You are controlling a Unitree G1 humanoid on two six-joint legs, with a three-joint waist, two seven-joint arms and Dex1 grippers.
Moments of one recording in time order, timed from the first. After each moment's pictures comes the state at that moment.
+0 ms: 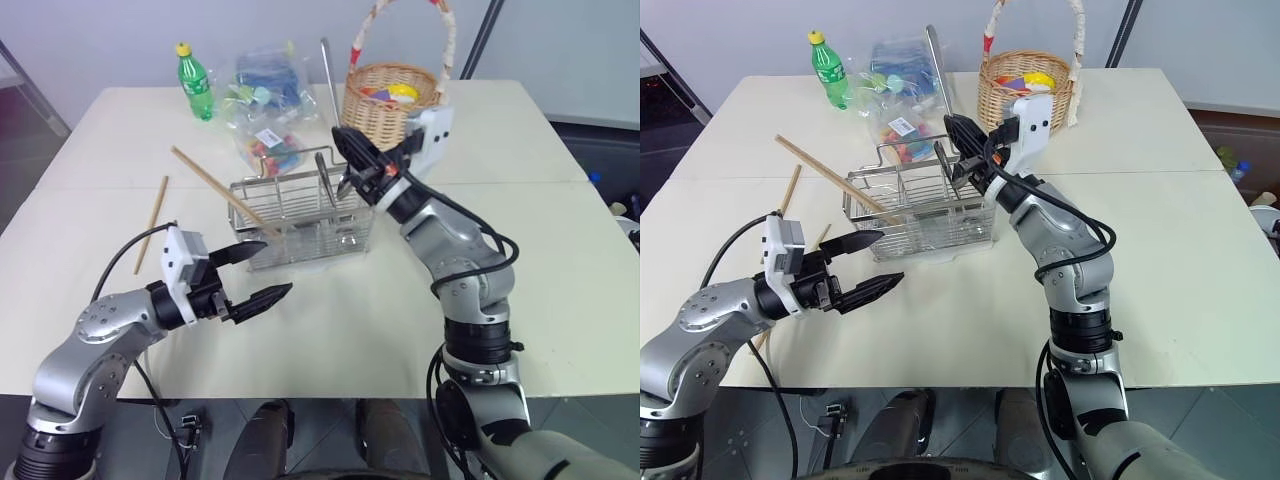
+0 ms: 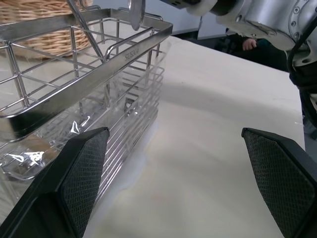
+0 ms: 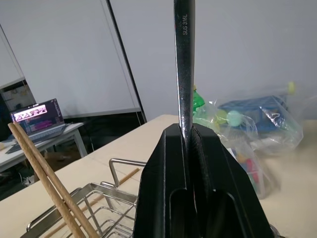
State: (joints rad) left arm -0.03 0.63 0.15 -0.51 -0.73 0.50 -0.81; right arm -0.63 -0.10 -0.05 -0.23 0.51 0.56 0.34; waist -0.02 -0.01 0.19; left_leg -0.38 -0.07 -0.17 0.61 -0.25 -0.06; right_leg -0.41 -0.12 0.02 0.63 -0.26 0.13
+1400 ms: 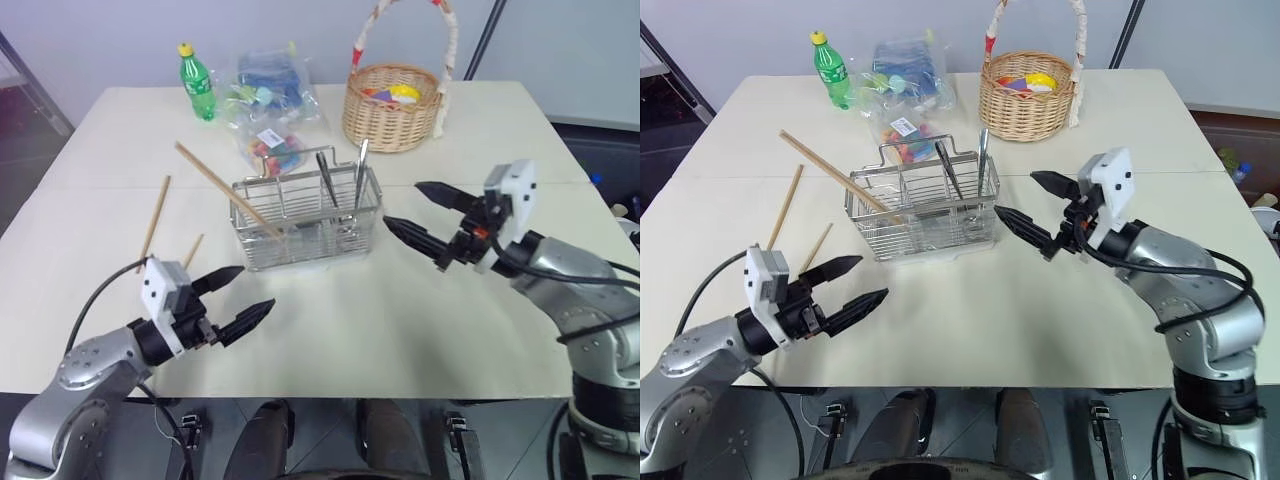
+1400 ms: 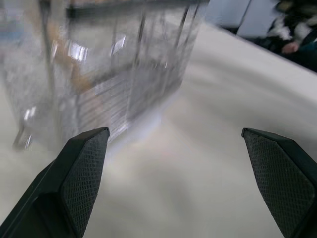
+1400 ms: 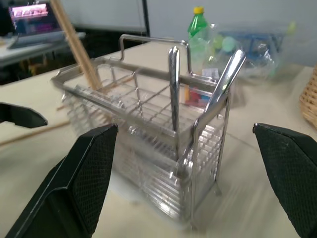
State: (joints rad) left arm 0.24 0.61 0.23 -0.60 -0.73 0.49 -0.69; right arm -0.28 -0.65 -0.25 -0.54 0.74 0.74 0.63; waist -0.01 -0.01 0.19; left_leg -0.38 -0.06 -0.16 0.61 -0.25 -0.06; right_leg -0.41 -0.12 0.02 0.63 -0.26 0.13
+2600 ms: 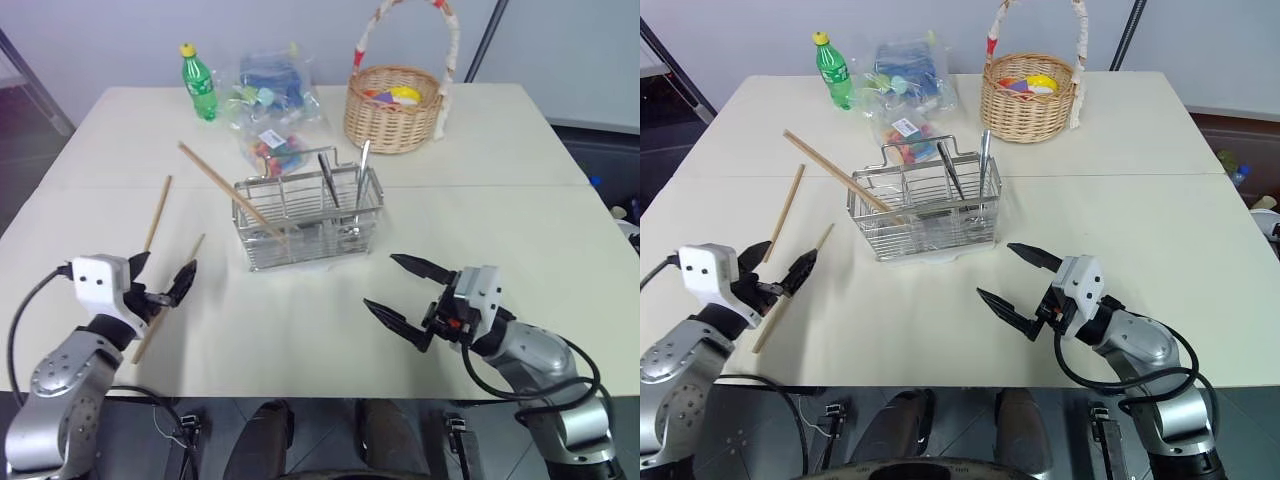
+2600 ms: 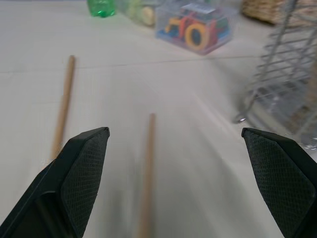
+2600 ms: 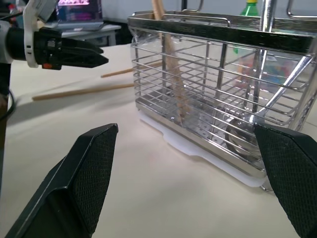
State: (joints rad) left arm 0.20 0.52 0.42 -0.49 -0.53 0.49 -0.35; right arm 0.11 -0.49 -0.03 -0.49 0.45 0.16 0.81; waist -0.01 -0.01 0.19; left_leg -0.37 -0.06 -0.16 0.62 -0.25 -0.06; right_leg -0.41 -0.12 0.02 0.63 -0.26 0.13
